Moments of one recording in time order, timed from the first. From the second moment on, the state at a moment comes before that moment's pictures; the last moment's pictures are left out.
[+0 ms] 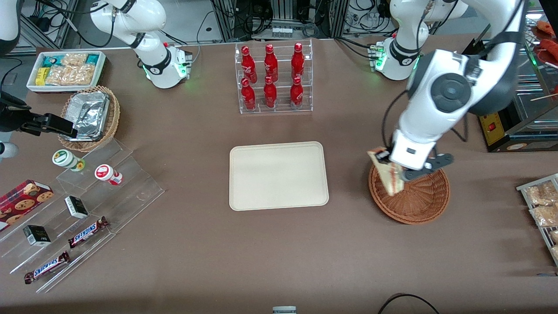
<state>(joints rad) -0.04 0.18 -0.41 -1.76 0.08 1.89 -0.78</state>
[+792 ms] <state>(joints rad) -0.39 0.56 -0.54 -1.51 0.35 1.90 -1.09</state>
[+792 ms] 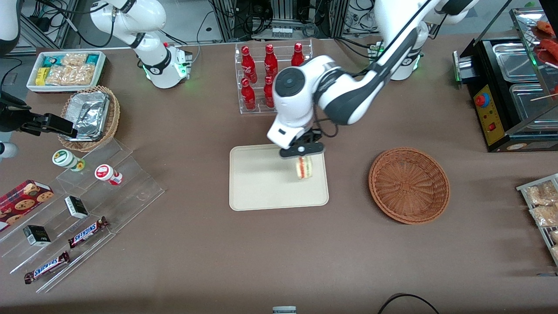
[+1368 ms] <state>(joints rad) -0.46 0.74 -0.54 -1.47 0.49 2.08 -1.15</state>
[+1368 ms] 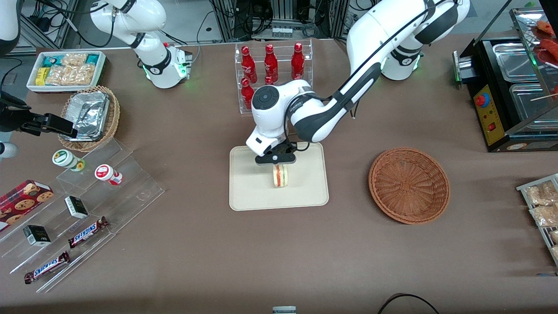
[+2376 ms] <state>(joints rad) -0.47 0.83 -0.53 -1.46 0.55 2.18 -1.19</state>
